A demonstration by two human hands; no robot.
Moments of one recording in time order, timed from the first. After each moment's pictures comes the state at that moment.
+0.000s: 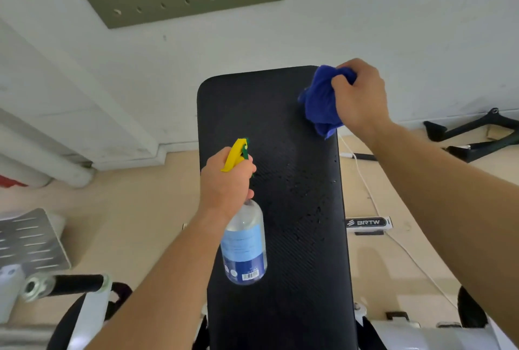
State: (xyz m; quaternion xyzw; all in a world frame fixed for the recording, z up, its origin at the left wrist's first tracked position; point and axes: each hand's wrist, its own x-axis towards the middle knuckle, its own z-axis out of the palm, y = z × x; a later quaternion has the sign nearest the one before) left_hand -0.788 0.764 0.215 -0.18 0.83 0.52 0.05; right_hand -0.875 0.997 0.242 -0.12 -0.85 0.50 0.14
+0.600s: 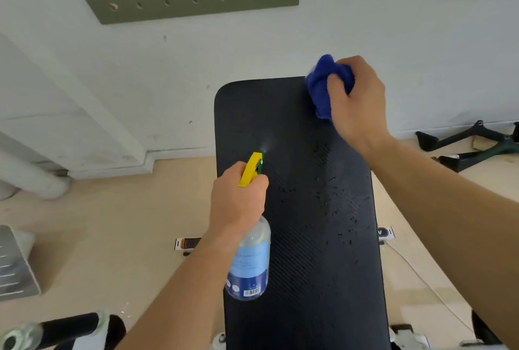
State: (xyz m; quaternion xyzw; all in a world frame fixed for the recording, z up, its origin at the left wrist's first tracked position) left_hand -0.821 0.714 0.183 -0.14 0.84 0.53 0.07; right_hand -0.908 0.924 0.226 -0.07 -0.85 0.46 0.23
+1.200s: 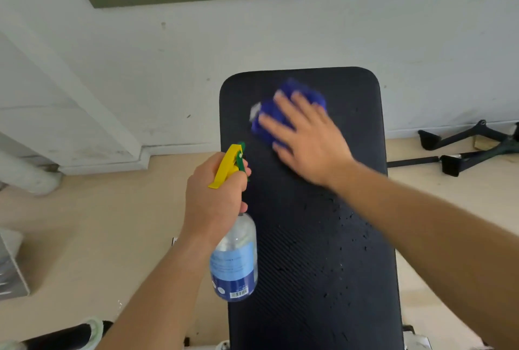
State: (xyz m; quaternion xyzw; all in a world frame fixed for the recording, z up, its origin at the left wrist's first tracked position) left_hand -0.833 0.672 0.186 -0.15 0.77 0.62 0.05; right_hand -0.915 0.875 0.147 0.22 -0.96 -0.02 0.13
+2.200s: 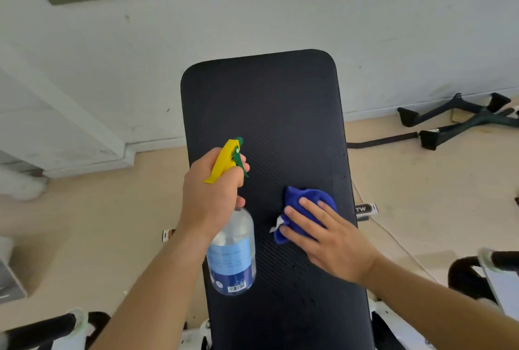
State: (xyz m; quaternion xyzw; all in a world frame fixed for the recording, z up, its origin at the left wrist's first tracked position) left_hand -0.809 0.720 0.192 -0.11 0.79 0.59 0.10; right_hand -0.722 0.952 0.053 0.35 -0.94 -0.05 0.04
